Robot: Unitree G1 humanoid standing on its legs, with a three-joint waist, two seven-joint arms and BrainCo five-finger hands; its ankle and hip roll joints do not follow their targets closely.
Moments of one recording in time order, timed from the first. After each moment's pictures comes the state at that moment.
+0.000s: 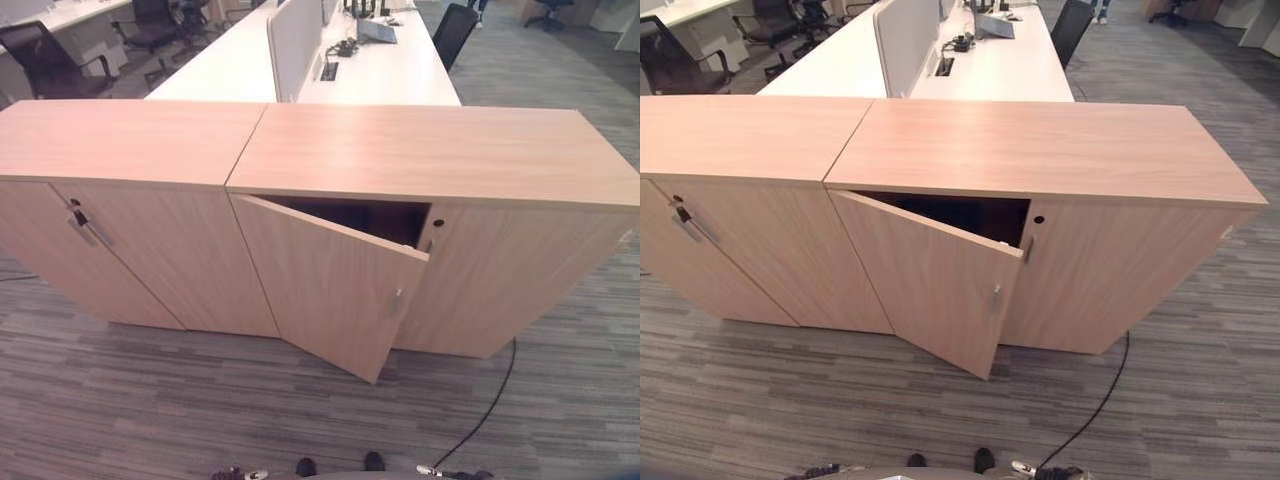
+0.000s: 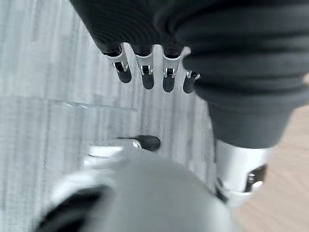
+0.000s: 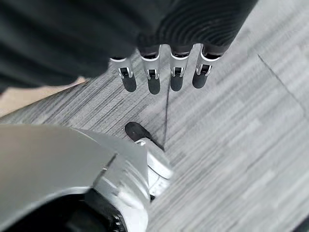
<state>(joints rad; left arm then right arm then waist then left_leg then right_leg) 0.01 0.21 -0.17 1.31 -0.14 0.02 -0.03 -0.05 -0.27 0.45 1.32 -0.21 0.08 0.12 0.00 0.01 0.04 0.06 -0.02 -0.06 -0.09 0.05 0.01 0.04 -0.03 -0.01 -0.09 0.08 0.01</state>
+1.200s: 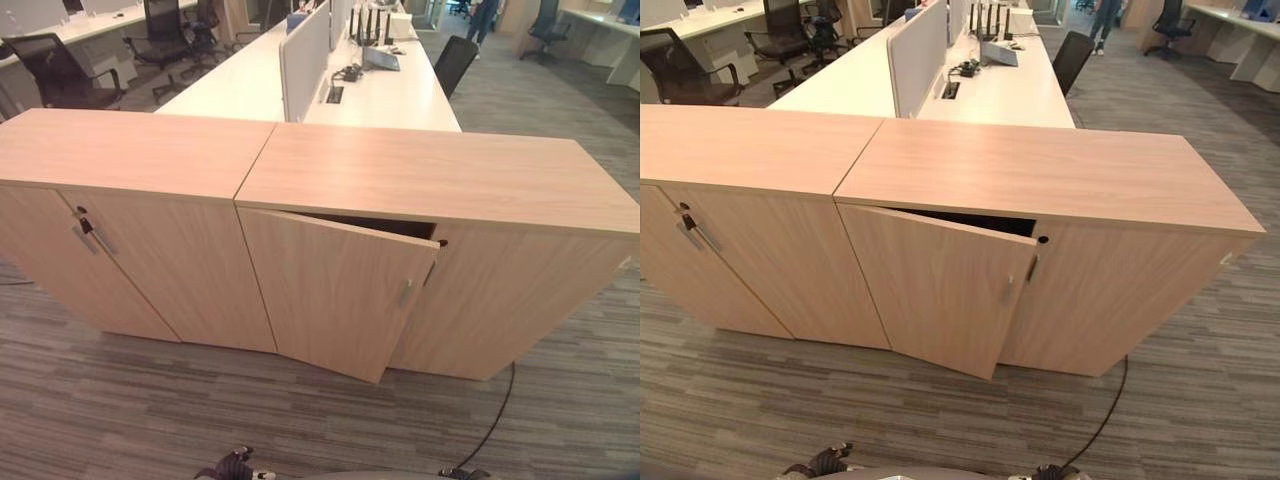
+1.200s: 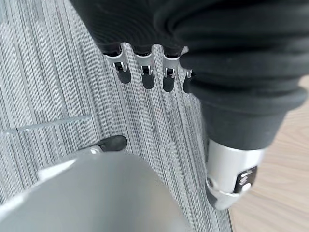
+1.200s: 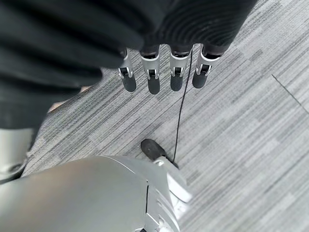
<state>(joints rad) 0.07 0.27 -0.35 1.10 -0.07 -0.05 -0.06 -0.05 -0.27 0.46 1.29 -0.23 0.06 0.09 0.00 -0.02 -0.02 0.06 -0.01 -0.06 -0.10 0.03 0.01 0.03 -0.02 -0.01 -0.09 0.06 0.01</state>
